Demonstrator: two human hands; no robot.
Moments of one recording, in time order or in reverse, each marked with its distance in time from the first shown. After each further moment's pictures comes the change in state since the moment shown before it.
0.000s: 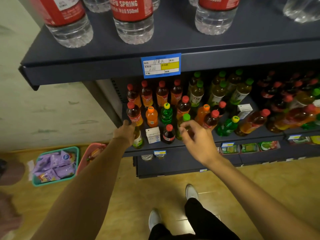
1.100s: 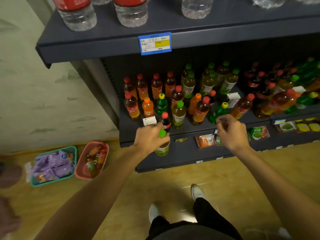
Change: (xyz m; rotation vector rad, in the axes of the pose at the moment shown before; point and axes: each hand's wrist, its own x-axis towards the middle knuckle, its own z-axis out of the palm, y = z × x) left_hand -0.113 0.083 0.004 -0.157 0.339 0.348; right_hand -0.064 0.065 -0.069 -0.248 0.167 0.294
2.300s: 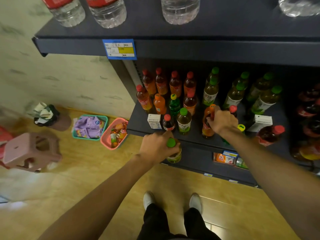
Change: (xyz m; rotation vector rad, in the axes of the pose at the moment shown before) left_hand 0.026 0.124 0.014 -0.002 0.015 -0.339; right_hand 0.181 0.041 0.063 -0.421 -0.451 -0.255
